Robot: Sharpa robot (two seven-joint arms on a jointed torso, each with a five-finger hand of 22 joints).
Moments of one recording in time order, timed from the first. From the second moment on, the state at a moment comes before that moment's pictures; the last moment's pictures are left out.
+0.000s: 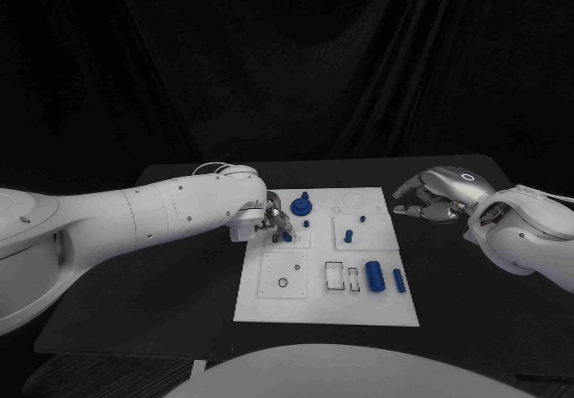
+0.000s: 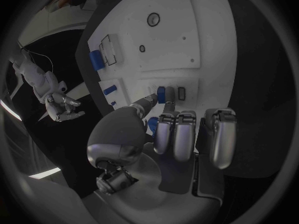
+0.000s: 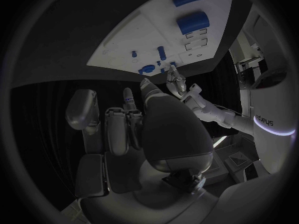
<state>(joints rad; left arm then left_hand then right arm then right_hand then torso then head) 1.22 -0.49 -0.21 1.17 -0.88 0.18 -0.60 0.96 0.06 0.38 0.00 0.19 0.95 0.06 0.24 0.96 1.46 0.00 1.57 1.31 1.47 -0.05 1.57 1.31 0.01 1.47 0.06 1.51 1.31 1.26 -1.01 -0.25 1.57 -1.58 -0.43 -0.05 1.36 -0.03 0.11 0.24 0.16 0.94 0.09 0.10 0.14 1.46 -0.01 1.47 1.31 1.47 -0.06 1.46 1.31 0.08 1.39 0.05 1.07 1.31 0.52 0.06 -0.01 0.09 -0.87</state>
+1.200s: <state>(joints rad) 1.21 -0.49 -0.22 1.16 -0.88 0.18 -0.58 0.89 0.04 0.18 0.14 0.05 1.00 0.07 0.23 0.99 1.47 0.01 1.57 1.31 1.47 -0.04 1.57 1.31 0.01 1.46 0.07 1.50 1.31 1.25 -1.01 -0.25 1.57 -1.58 -0.42 -0.06 1.37 -0.02 0.11 0.24 0.16 0.94 0.09 0.10 0.14 1.46 -0.01 1.47 1.31 1.47 -0.06 1.45 1.31 0.08 1.39 0.05 1.06 1.31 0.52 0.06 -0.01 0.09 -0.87</state>
